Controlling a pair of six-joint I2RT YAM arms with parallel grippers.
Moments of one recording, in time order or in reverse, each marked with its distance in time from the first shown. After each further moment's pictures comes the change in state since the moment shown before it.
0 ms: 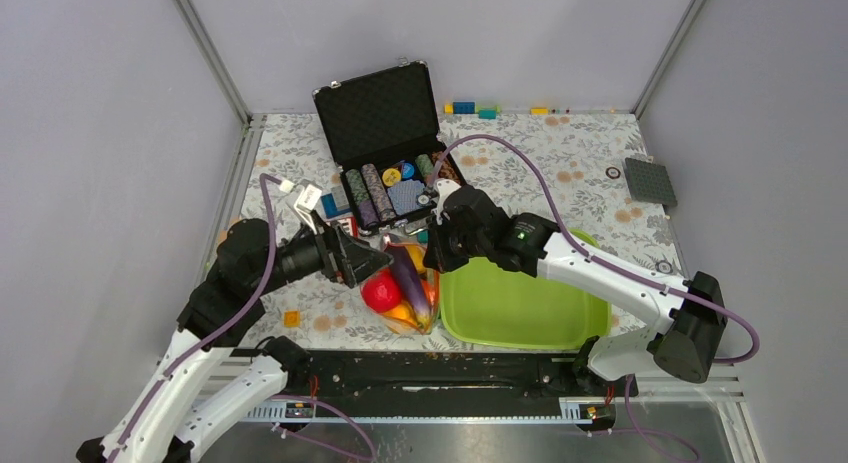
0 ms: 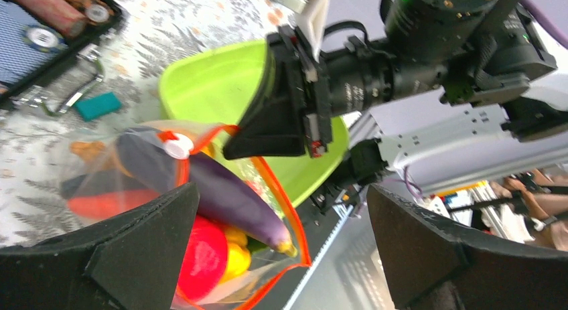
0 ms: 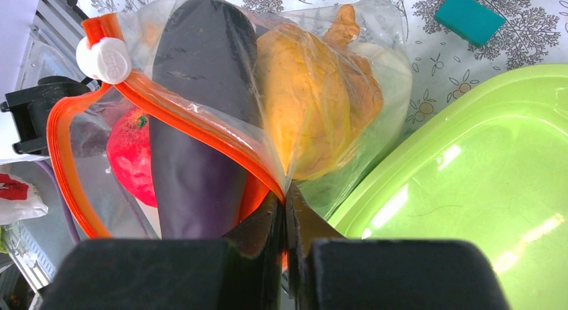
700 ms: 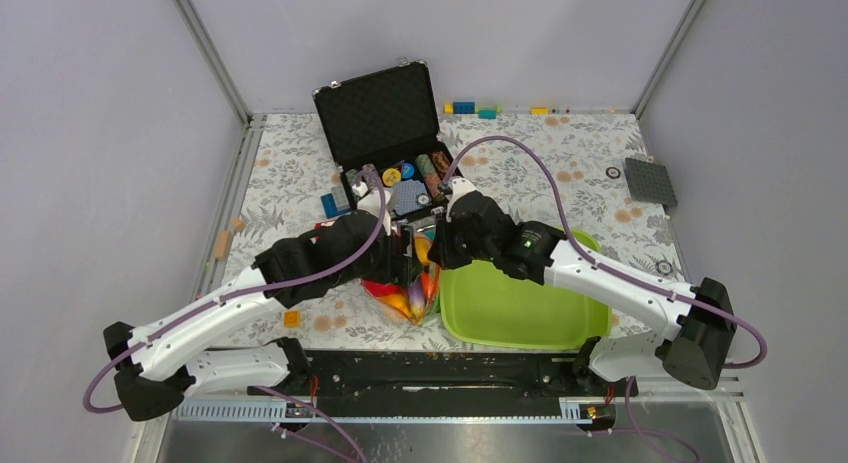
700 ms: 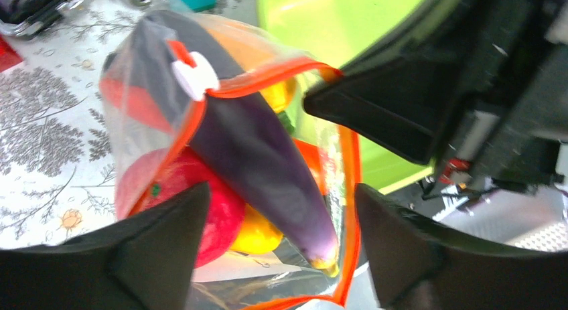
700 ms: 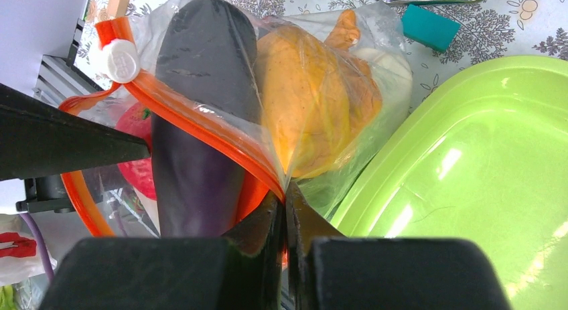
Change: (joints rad) left arm -0.458 0.406 0.170 -0.269 -0.593 -0.088; right arm 0.000 -0.045 -0.071 0.075 0.127 0.104
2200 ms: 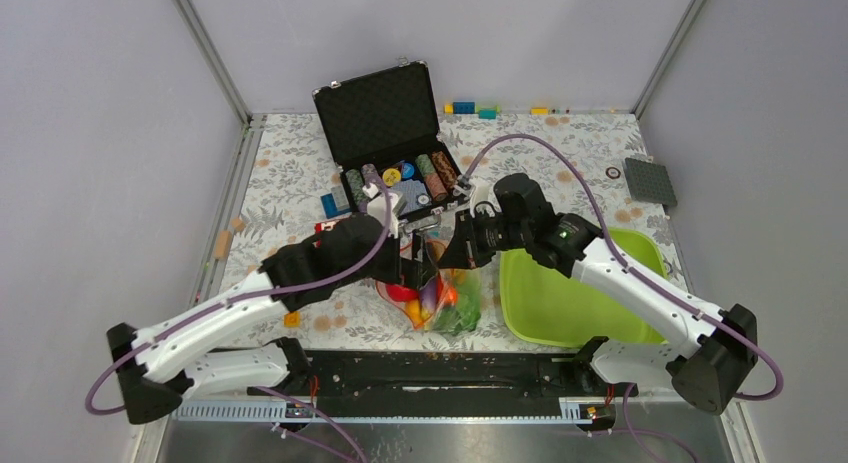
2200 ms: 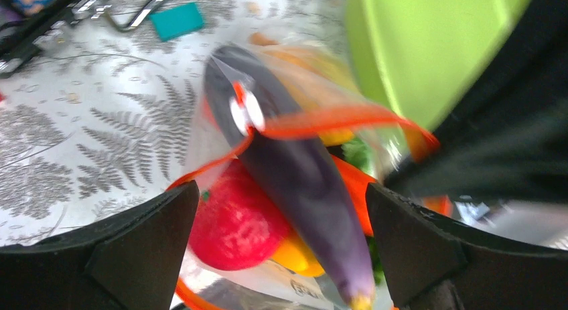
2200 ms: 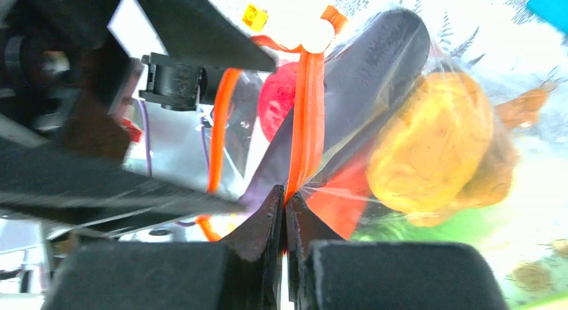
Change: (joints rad) left arm 0.003 0.029 -0.097 0.177 0.019 0.071; right arm -0.211 -0.128 -0.095 0.040 -0.592 -0.062
